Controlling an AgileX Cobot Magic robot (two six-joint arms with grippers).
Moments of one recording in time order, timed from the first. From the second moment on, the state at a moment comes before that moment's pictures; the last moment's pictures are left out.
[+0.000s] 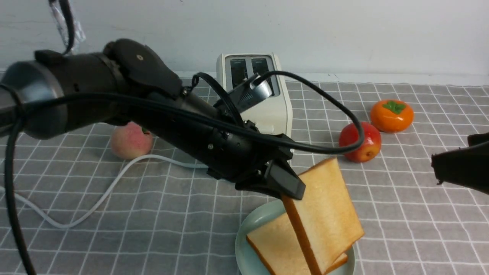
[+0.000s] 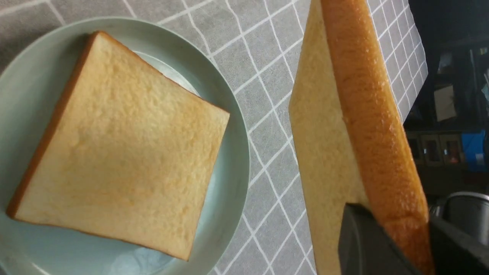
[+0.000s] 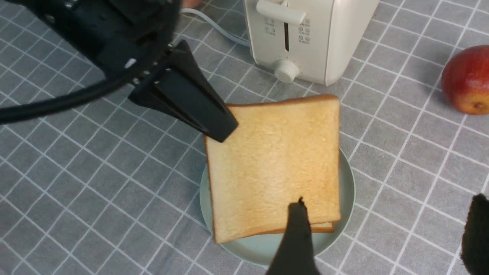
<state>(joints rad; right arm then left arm) 0.24 0.90 -1.06 0.46 0.97 -0.36 -0.46 1.74 -1.31 -1.02 0.96 0.40</state>
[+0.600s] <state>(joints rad) 0.24 0.90 -1.06 0.44 1.04 -0.21 -0.44 1.67 -1.41 -0.83 0.96 0.22</state>
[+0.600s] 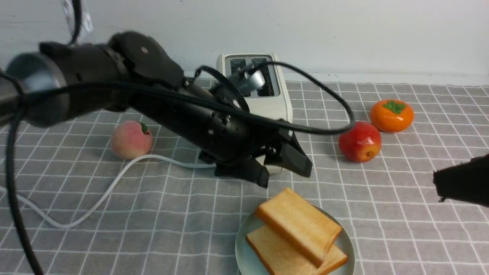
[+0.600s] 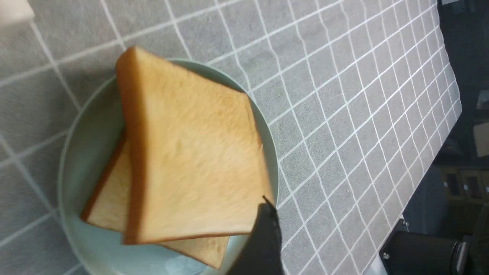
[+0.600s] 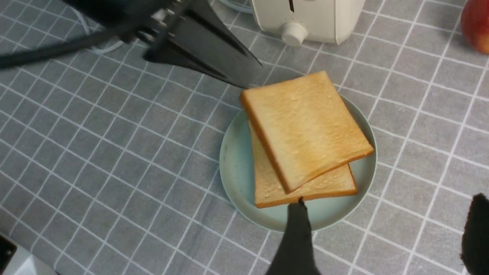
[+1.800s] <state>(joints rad) 0.24 -0.01 -0.39 0.14 0.76 -0.03 -0.41 0.39 -0.68 -0.45 0.94 -0.27</state>
